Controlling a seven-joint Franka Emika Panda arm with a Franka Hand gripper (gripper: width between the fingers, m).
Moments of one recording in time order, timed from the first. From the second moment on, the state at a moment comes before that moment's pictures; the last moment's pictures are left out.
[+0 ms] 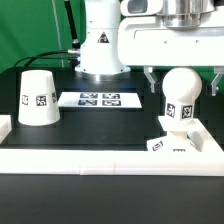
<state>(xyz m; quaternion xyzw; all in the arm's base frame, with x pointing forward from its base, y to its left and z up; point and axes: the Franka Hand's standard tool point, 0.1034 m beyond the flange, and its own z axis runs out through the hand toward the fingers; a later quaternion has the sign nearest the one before) 0.609 0.103 0.110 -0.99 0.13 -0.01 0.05</state>
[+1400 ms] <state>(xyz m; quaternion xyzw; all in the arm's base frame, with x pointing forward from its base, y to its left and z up) 0.617 0.101 0.113 -0.93 -0.38 -0.03 -0.01</state>
